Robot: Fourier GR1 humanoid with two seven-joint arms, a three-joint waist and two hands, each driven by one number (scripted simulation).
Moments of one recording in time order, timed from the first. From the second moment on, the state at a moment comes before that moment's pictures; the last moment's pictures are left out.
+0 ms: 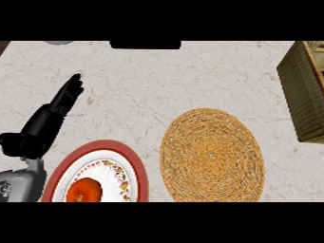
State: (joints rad) left arm -0.17 0.21 0.03 -1.60 -0.04 -0.20 0.03; right arm -0.58 -0.92 -0.42 -1.65 -0.08 0.14 0.60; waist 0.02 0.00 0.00
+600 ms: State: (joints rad) left arm -0.16 0.19 0.02 -1.57 -0.07 -0.19 0.00; right arm -0.64 -0.89 -0.38 -1.19 0.06 0.13 0.18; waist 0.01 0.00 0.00
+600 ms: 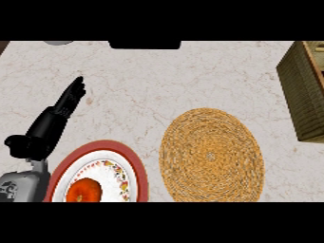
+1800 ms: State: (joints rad) left arm -0.18 0.19 0.05 -1.58 -0.06 -0.22 0.02; right arm -0.93 -0.91 -0.46 -0.62 0.10 0.06 -0.22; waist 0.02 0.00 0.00
